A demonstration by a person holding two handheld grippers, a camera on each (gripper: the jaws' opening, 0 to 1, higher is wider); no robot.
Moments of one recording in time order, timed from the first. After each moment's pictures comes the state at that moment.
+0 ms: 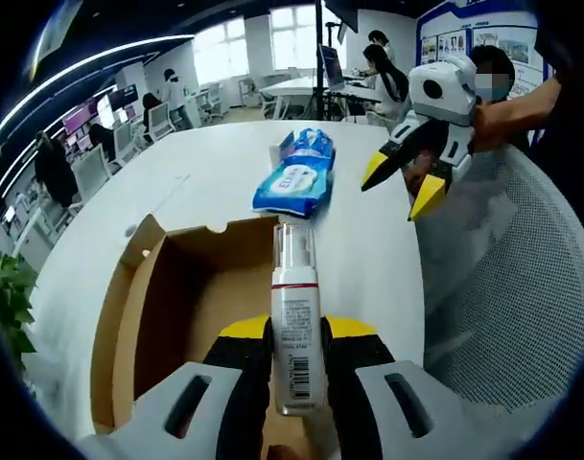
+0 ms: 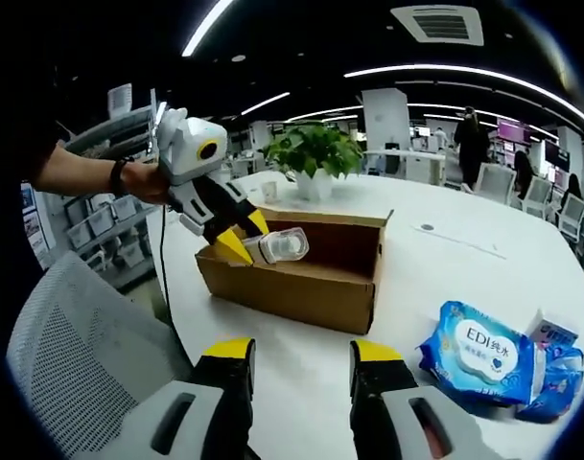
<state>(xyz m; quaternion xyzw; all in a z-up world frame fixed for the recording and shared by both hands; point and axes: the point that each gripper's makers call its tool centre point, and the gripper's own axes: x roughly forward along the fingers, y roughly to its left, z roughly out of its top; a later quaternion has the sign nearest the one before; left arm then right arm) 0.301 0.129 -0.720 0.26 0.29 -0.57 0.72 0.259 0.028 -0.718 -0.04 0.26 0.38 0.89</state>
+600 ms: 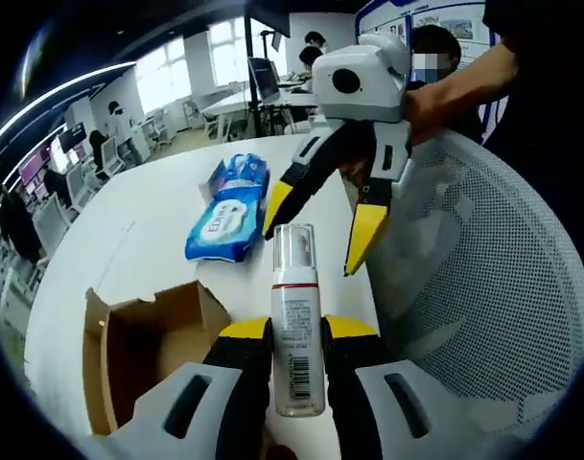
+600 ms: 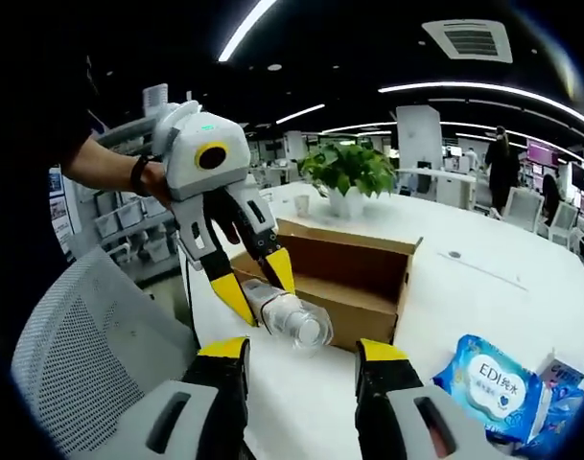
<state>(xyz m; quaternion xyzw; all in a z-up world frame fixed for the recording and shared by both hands) 0.249 0.076 -0.707 0.29 0.24 -0.66 0.65 0.252 0.046 -0.699 -0.05 0.22 0.45 0.86</state>
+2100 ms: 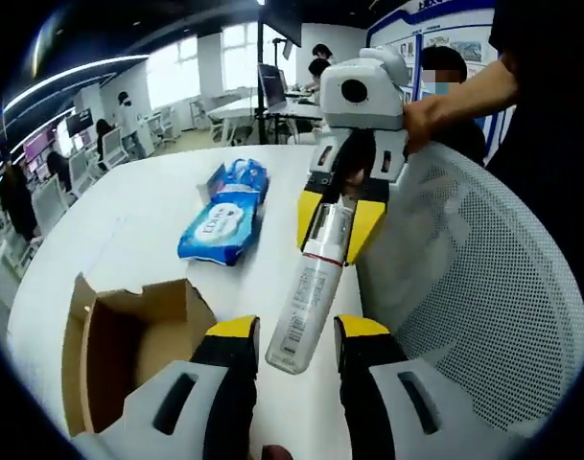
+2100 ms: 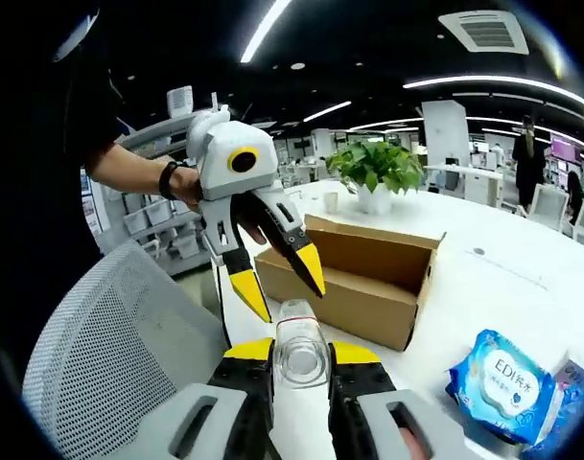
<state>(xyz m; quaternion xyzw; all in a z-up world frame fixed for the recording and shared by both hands) 0.252 0.074 -0.705 0.21 0.26 -0.64 0.70 0.230 0.032 -0.700 -0.04 0.23 0.50 0.83</state>
